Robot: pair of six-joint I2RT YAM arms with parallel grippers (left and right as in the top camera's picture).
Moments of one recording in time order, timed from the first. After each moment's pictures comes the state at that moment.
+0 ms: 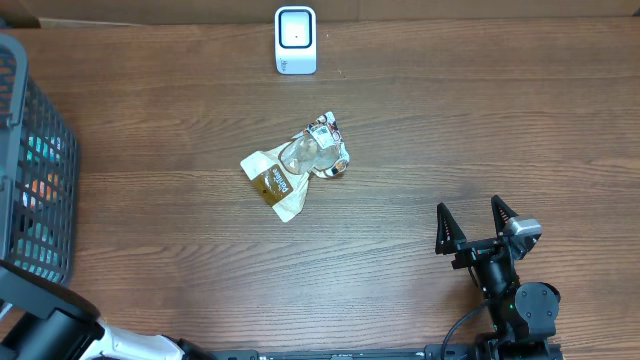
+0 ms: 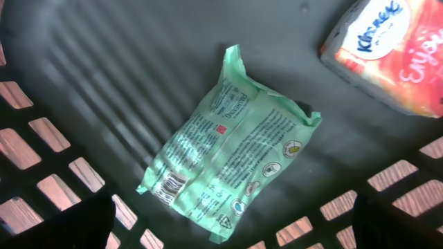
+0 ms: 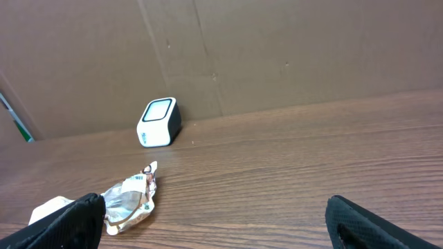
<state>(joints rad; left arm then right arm) 0.96 1.83 1.49 -1.01 -0.07 -0.07 0.07 0.01 0.02 -0.02 -0.13 0.23</state>
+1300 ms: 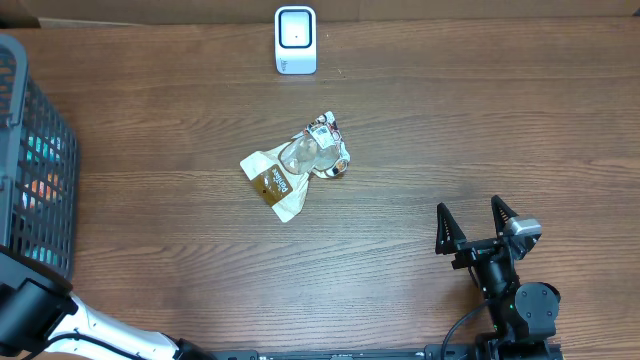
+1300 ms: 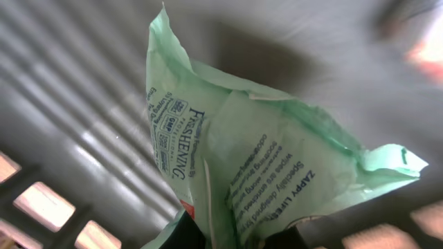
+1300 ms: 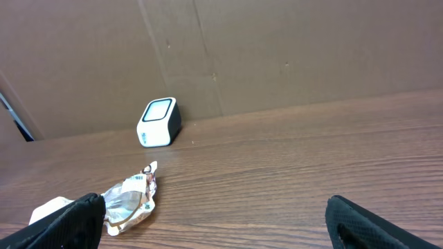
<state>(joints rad) 0.96 2.07 1.71 -1.20 -0.06 -0.08 0.07 0.01 0.02 -0.02 -0.14 0.23</state>
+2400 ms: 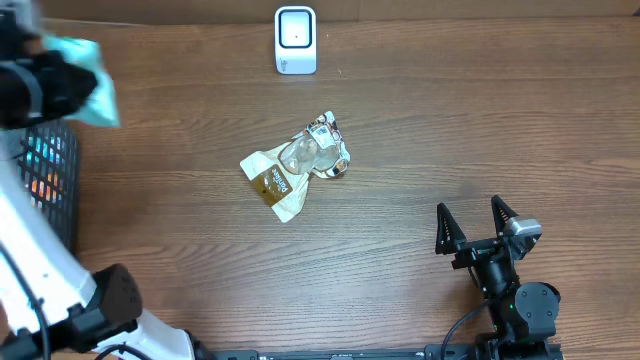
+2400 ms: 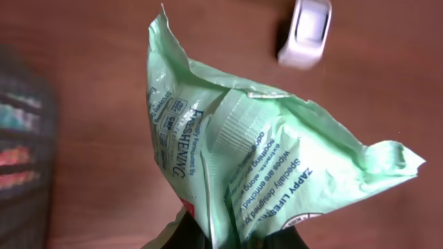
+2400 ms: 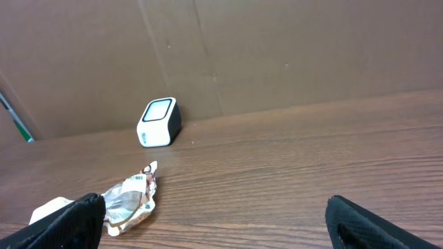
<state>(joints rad) 0.38 1.82 2.45 -1.68 0.38 0.08 0.07 0.01 0.02 -0.02 -0.13 0.23</state>
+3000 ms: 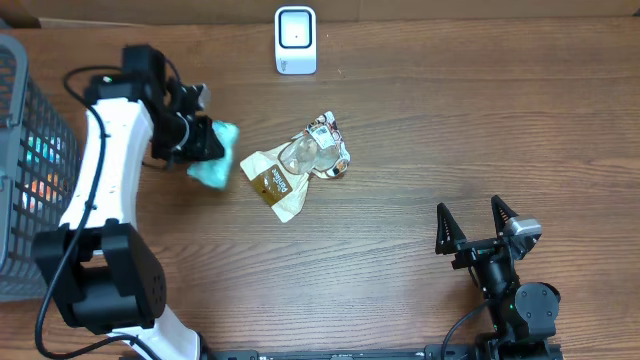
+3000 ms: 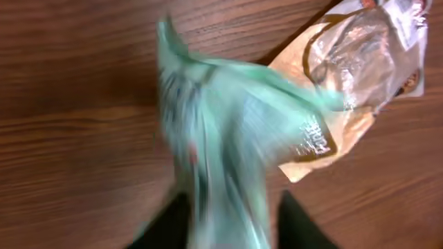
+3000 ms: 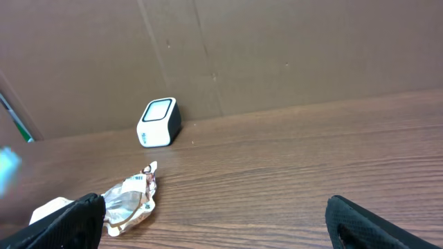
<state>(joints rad) 0.08 1.84 1.57 -1.18 0.29 0.09 0.07 0.01 0.02 -0.02 -0.14 0.23</state>
